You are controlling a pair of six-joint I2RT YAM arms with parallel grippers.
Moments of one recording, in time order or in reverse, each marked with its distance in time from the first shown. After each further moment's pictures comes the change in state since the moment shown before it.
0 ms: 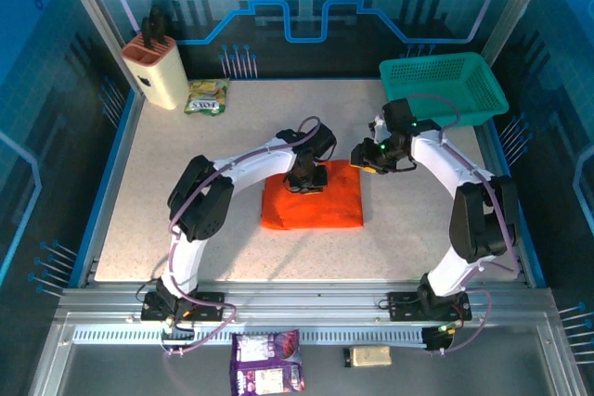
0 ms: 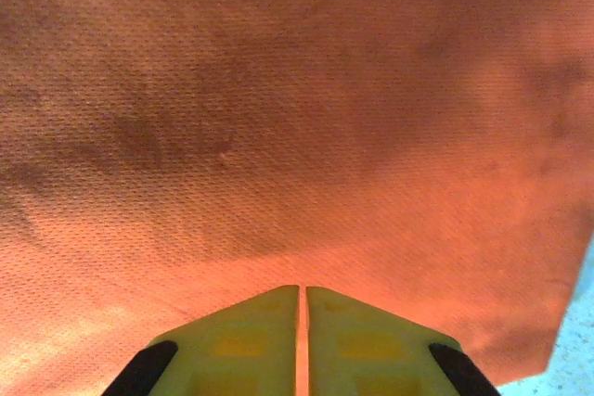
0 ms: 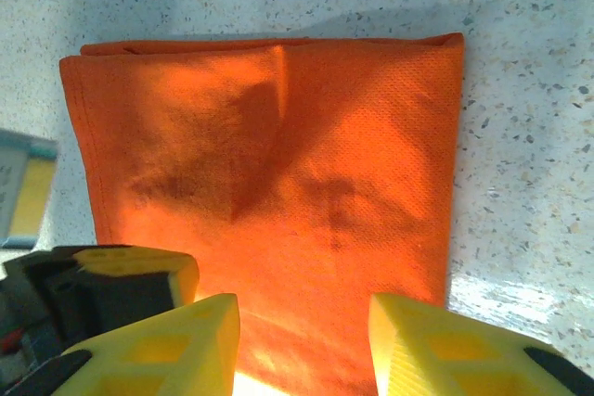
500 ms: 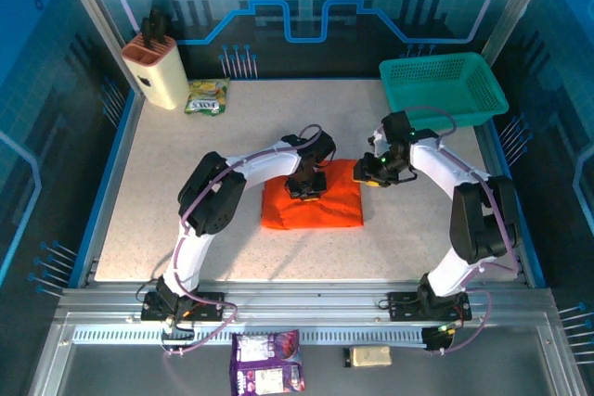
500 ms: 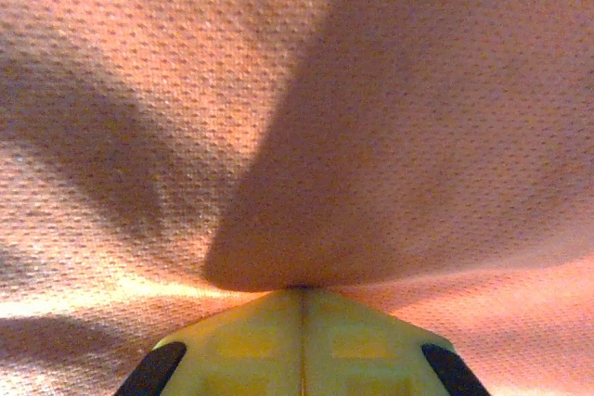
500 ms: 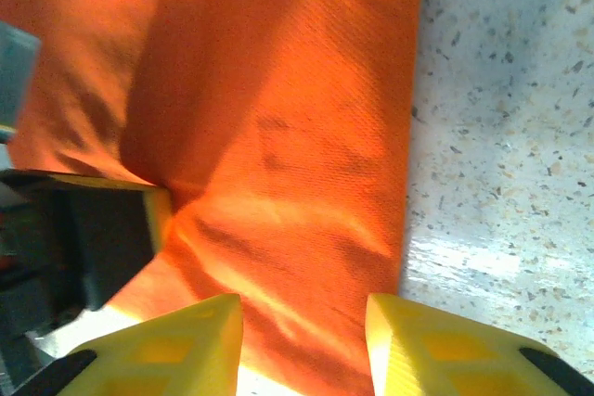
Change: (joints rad) left arm 0.014 0.079 -0.017 0.029 0.027 -0.011; right arm -0.003 0.015 -0.105 -0.004 0.007 -0.090
